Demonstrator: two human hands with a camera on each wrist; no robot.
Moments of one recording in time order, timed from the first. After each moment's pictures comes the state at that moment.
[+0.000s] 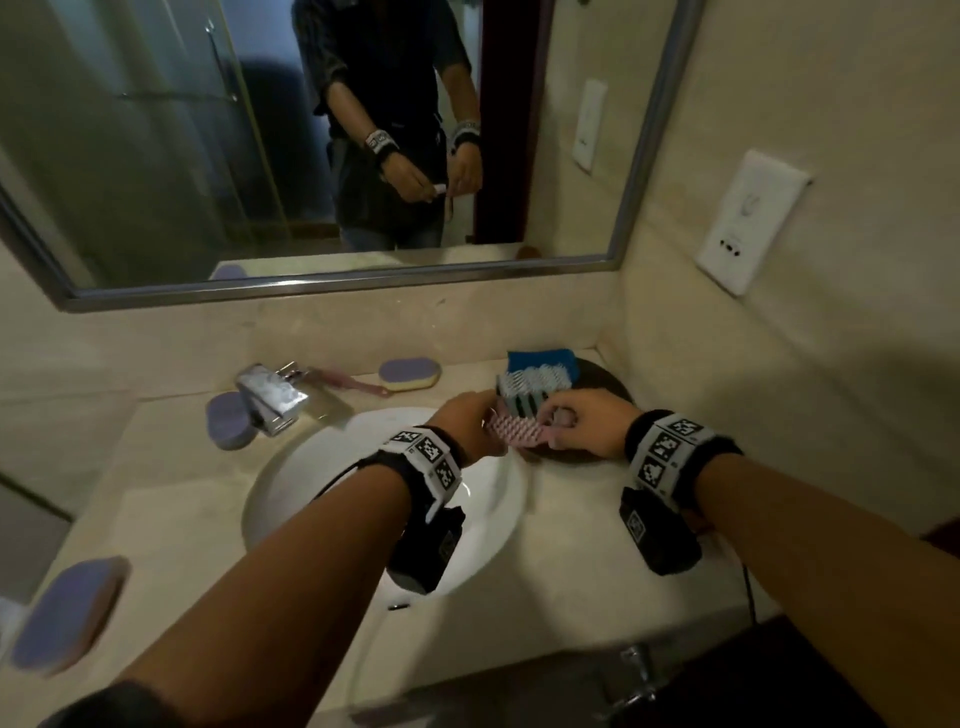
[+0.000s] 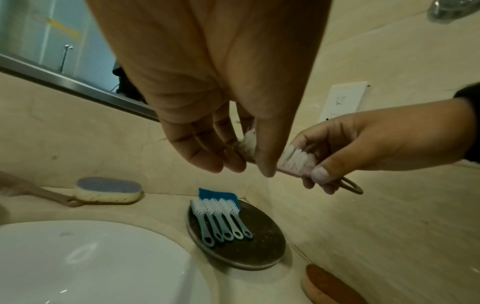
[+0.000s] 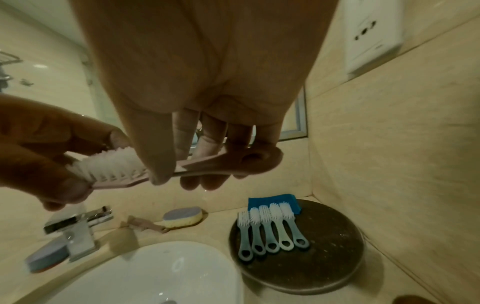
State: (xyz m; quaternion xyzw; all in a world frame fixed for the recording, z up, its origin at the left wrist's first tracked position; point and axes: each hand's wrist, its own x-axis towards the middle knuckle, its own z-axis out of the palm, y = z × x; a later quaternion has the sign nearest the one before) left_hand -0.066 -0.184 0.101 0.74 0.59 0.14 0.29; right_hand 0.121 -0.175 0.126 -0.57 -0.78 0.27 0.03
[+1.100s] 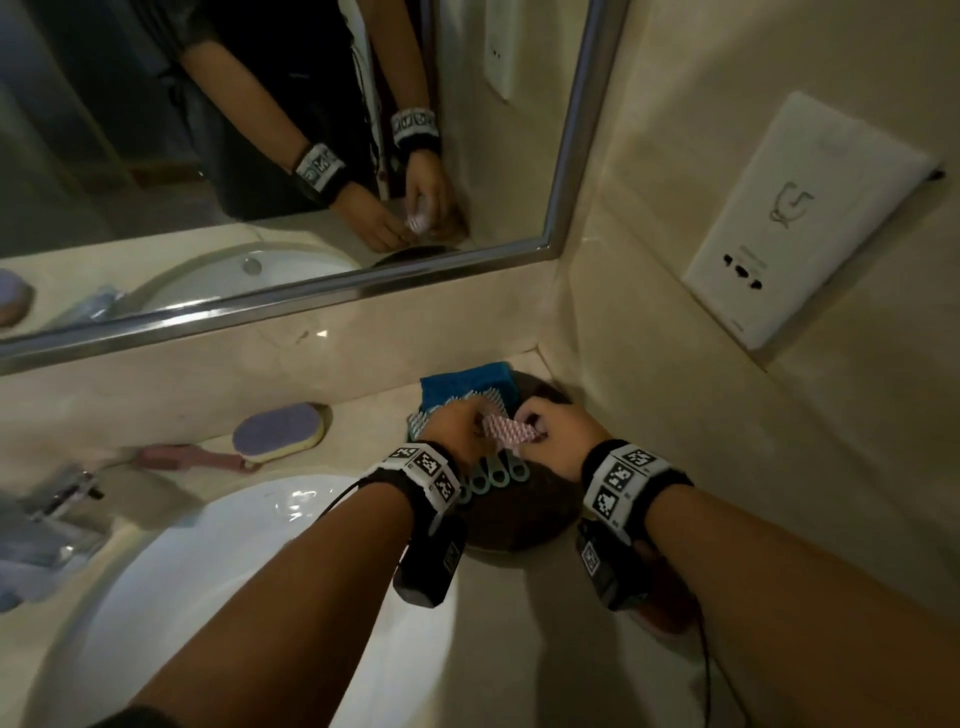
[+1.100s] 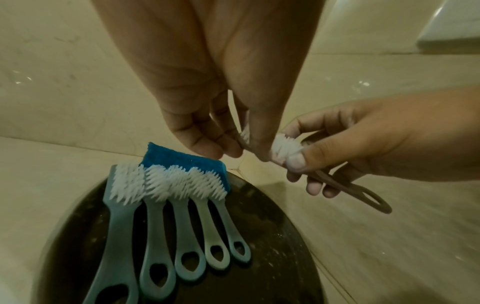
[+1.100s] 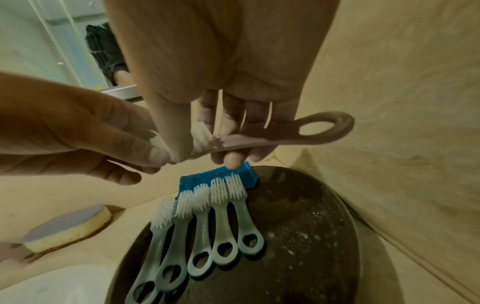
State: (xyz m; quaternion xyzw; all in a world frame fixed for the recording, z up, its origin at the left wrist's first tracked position) left_hand 0.041 0.032 0.014 0.74 0.58 0.08 0.35; right_hand 0.197 0.002 0.037 -0.66 -0.66 0.35 0.06
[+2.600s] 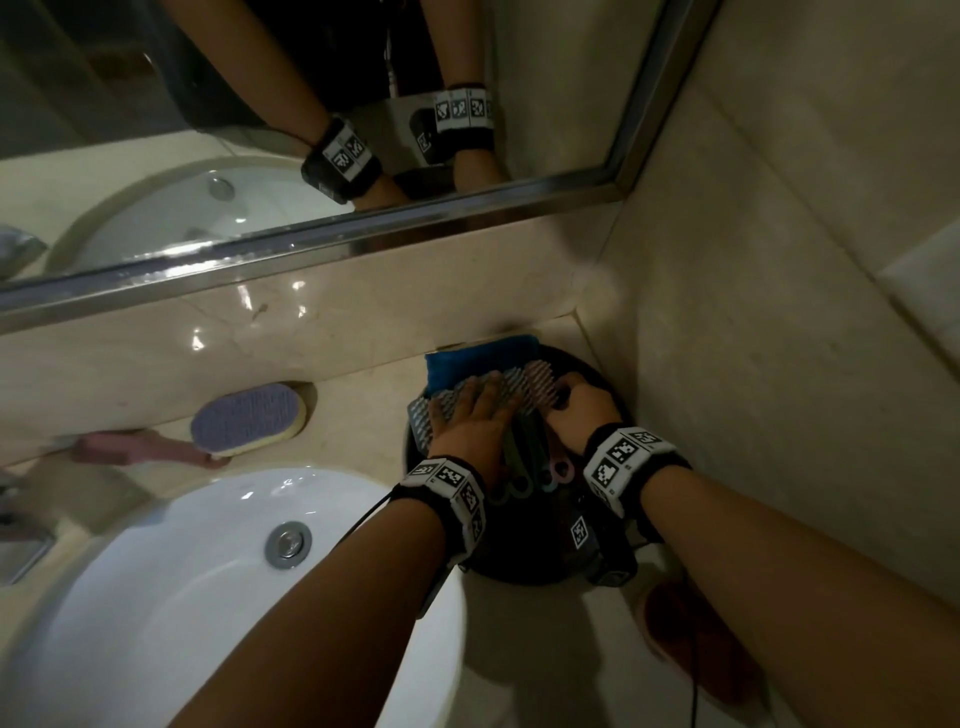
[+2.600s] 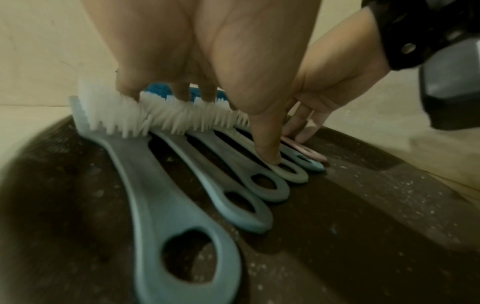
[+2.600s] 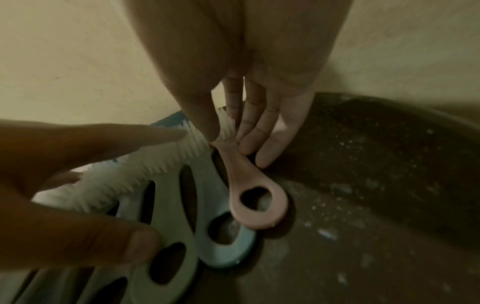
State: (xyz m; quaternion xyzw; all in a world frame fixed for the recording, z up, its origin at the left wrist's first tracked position) left_hand 0.055 0.076 -0.081 0.78 0.55 -0.15 0.25; right_hand 0.204 0.092 -0.070 -0.76 -0.53 0.38 0.06
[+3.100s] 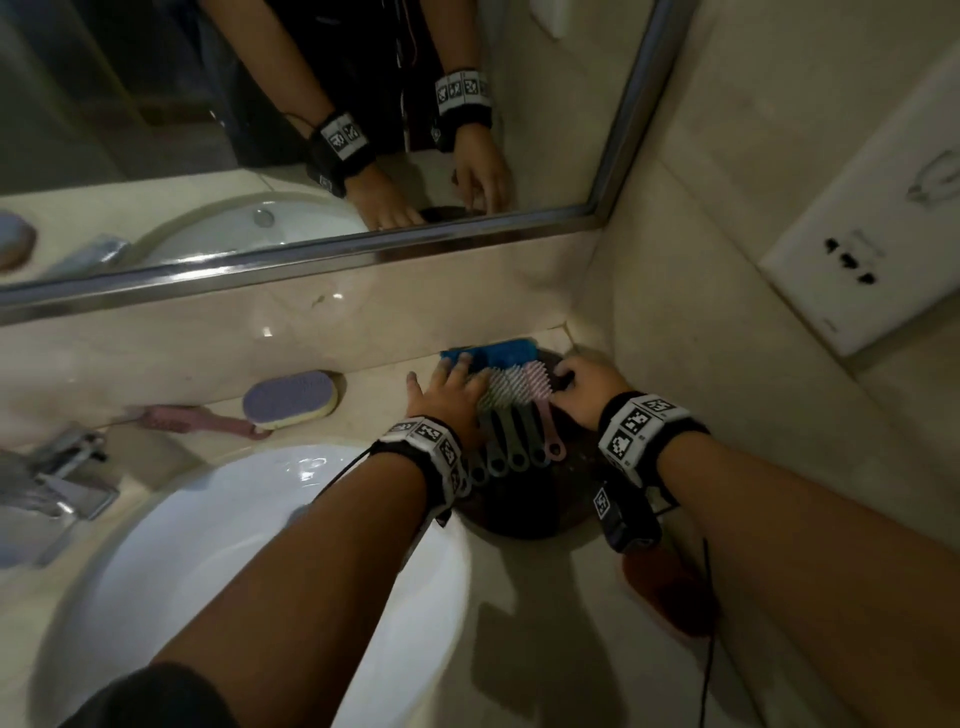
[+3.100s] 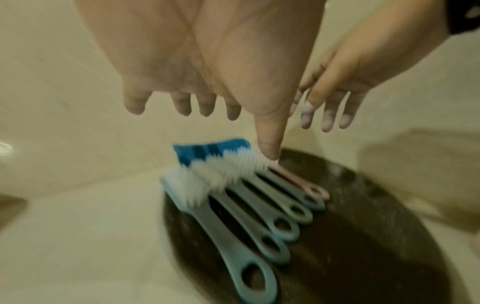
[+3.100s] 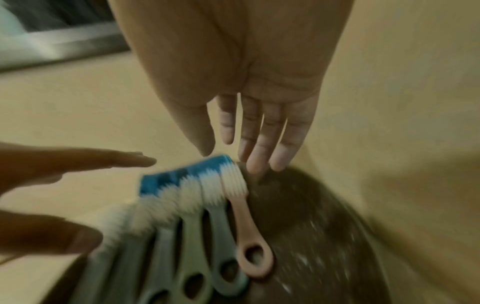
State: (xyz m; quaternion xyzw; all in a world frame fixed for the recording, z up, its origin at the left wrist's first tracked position) left_hand 0.015 0.051 -0.004 0.78 0.58 -0.14 0.21; right_hand 0.201 0.055 0.017 -0.71 -0.62 0.32 0.02
